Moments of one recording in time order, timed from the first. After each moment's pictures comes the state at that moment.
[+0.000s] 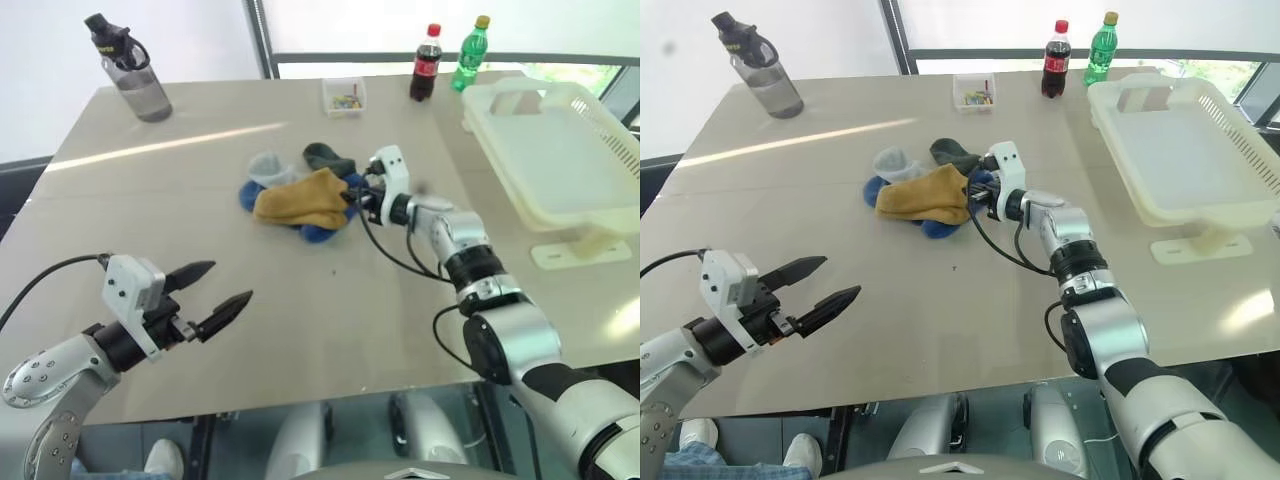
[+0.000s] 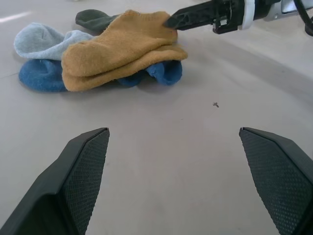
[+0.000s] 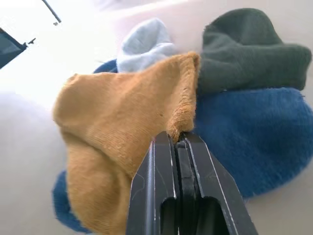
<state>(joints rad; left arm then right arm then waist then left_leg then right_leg) 0.32 0.71 0.51 -0.57 -0.69 0.50 -0.76 -0.96 -0.06 -0.01 0.66 0.27 0.56 0.65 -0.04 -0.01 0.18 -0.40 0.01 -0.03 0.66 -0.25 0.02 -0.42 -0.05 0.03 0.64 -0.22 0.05</state>
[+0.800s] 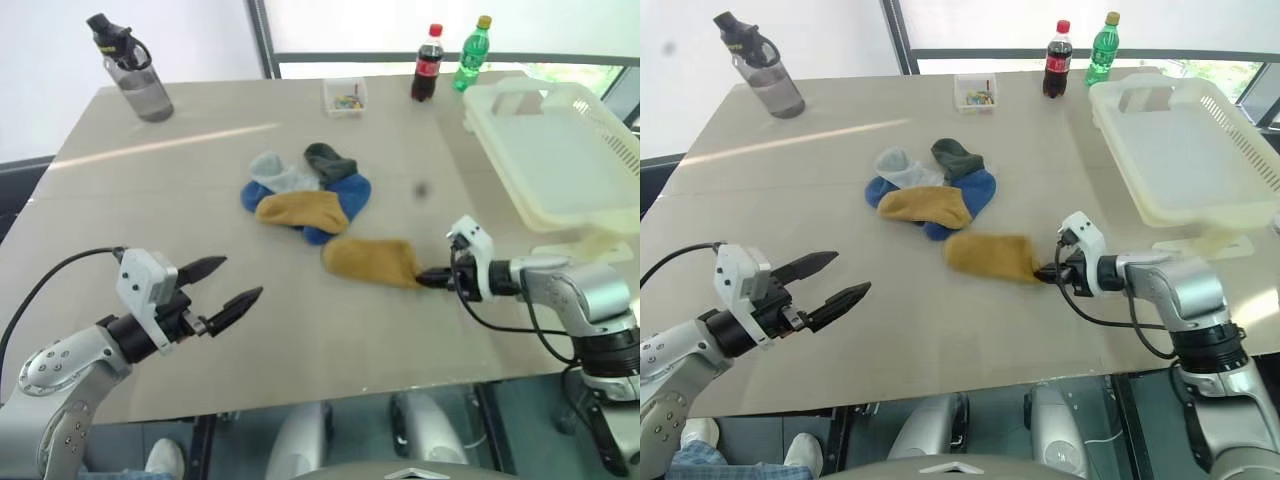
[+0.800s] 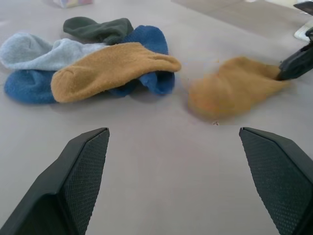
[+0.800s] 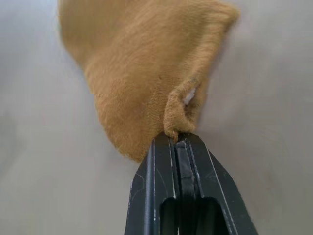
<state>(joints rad) 0.27 0.72 0.46 -0.56 -0.68 0.50 -0.76 -0.44 -0.67 0.13 -0.17 0.48 1.09 0.88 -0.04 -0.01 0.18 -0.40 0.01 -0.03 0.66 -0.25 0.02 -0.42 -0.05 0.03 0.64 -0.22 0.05</state>
